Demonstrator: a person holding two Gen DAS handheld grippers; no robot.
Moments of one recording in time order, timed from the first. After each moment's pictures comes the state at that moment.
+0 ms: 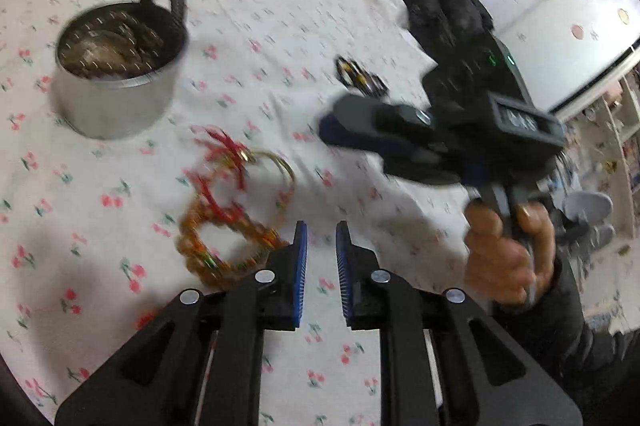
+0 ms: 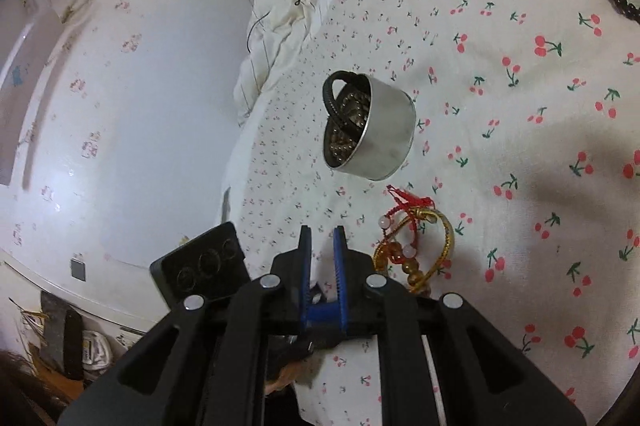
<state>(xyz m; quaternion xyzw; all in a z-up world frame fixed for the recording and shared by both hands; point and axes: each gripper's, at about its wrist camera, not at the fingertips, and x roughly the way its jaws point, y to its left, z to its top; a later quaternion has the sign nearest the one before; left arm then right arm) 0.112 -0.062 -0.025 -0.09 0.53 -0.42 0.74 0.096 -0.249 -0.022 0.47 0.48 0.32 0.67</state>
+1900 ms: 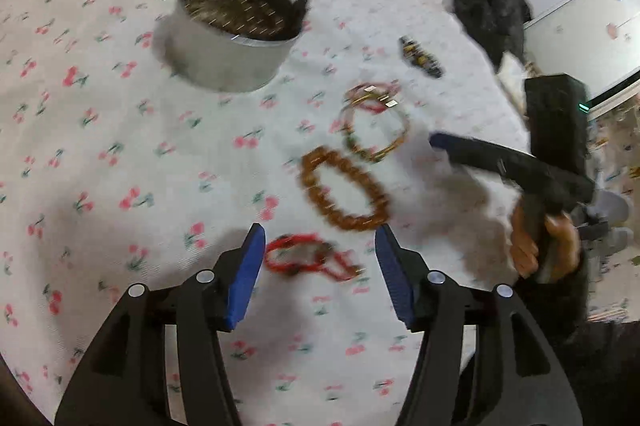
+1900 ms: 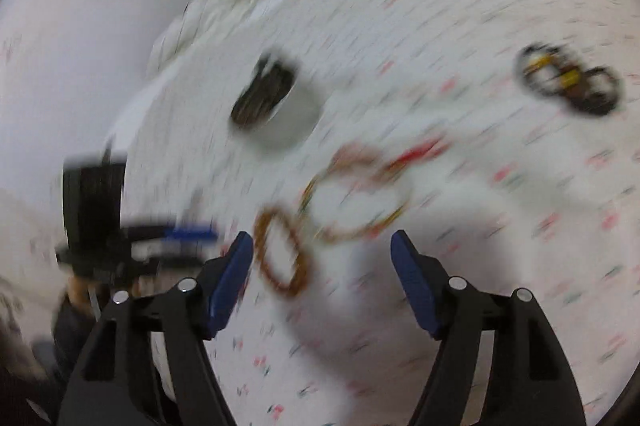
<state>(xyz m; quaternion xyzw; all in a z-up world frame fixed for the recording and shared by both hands) 0.120 0.013 -0.028 -0.05 0.59 -0.35 0.73 0.052 -0.233 0.003 0.22 0.54 0.21 0.79</state>
